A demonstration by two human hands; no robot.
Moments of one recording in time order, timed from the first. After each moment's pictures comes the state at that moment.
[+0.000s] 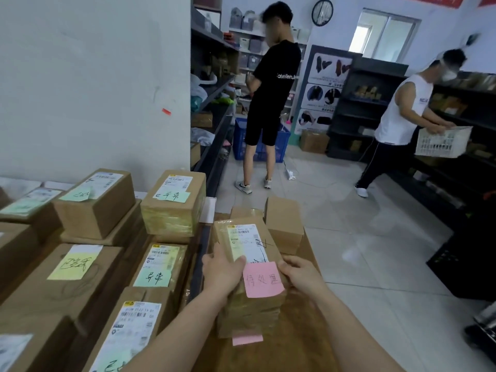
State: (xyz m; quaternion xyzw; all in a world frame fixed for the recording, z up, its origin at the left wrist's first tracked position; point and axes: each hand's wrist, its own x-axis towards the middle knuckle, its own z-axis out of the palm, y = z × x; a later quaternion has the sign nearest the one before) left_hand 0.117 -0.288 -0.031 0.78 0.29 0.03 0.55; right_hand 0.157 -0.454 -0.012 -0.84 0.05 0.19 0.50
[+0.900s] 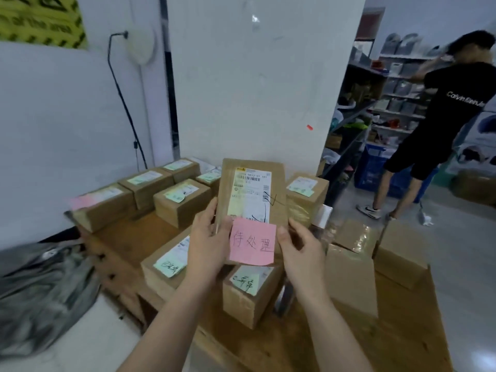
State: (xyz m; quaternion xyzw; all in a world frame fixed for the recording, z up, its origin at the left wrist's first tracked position) left_hand -0.138 -0.209 0.048 0.65 0.35 0.40 0.54; right_hand -0.036 -0.325 0.050 -0.76 -0.27 0.07 0.59
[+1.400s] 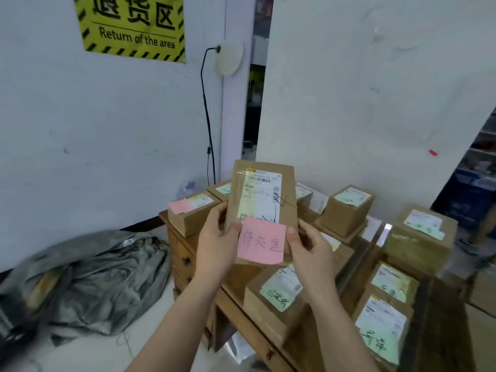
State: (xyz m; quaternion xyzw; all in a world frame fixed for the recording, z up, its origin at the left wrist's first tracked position) left_hand -0.293 -0.028 0.052 0.60 0.42 0.47 0.49; right_hand -0.169 -0.114 0.046 -0.74 -0.33 0.14 0.57
